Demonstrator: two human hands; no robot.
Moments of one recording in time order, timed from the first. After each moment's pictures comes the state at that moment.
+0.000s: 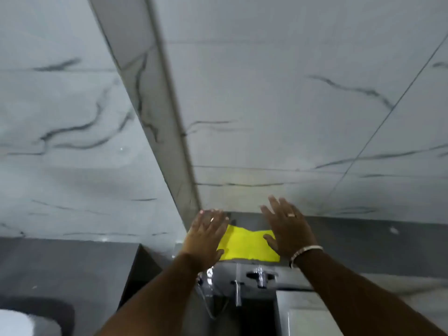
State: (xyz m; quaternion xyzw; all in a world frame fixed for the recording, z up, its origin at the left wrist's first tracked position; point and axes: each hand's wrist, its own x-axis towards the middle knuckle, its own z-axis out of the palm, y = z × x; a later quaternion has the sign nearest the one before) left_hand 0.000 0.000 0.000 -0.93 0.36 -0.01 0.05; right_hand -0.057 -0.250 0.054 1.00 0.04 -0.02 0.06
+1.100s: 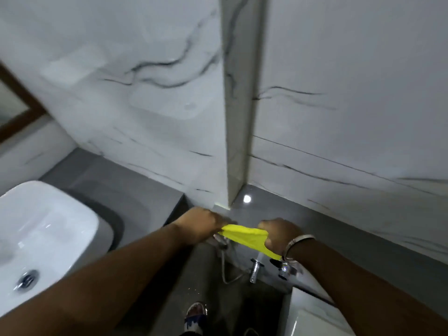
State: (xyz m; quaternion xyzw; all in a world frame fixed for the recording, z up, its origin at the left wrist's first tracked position) left_hand -0.032 0.098 0.024 -0.93 0.36 0.11 -0.03; right_hand -0.028 -0.163 0.038 0.93 0.22 -0.27 -0.09
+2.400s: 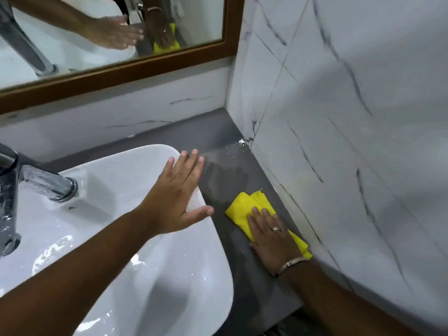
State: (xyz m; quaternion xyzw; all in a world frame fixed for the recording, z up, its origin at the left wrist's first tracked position) left_hand -0.051 0.548 -0.040 -0.98 -0.15 -0.02 -0.11; right_hand 0.106 0.304 -0.129 0.81 0.57 -0.11 0.08
